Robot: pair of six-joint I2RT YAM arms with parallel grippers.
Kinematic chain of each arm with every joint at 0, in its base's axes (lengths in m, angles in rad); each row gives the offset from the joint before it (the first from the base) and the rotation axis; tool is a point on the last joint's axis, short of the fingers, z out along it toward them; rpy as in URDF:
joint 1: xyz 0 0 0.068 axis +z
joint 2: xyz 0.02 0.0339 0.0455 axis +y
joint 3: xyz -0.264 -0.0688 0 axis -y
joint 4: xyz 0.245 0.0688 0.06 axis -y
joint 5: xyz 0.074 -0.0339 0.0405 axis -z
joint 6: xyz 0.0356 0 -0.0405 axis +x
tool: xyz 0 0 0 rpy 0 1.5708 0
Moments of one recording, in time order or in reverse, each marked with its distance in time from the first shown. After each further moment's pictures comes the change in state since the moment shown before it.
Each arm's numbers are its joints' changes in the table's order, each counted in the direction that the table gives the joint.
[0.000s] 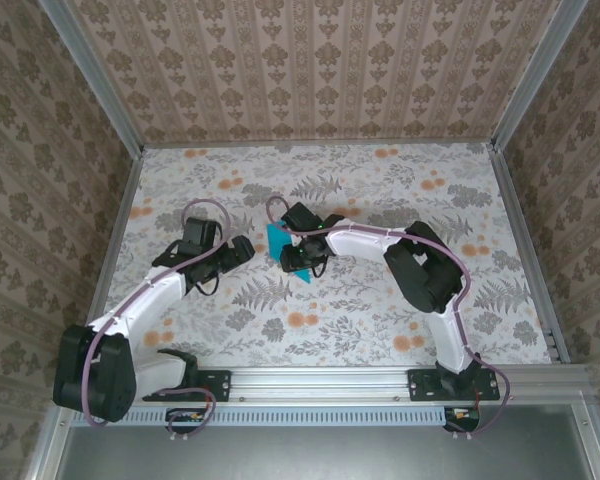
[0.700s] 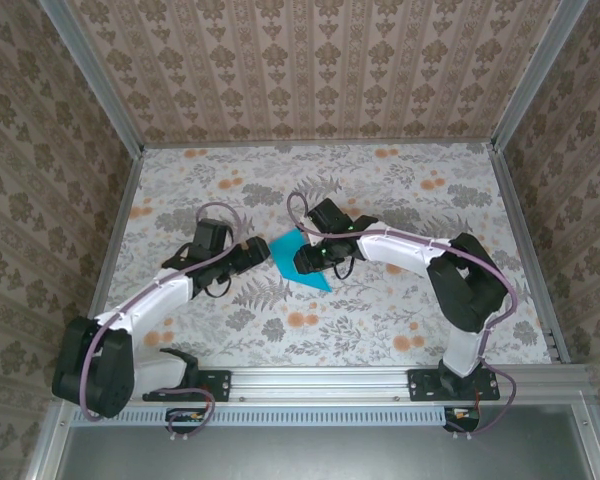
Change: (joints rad) left arm -0.095 0.035 -0.037 0.145 0.105 -0.078; right arm -0.048 -0.258 -0.208 0.043 -0.118 -0.062
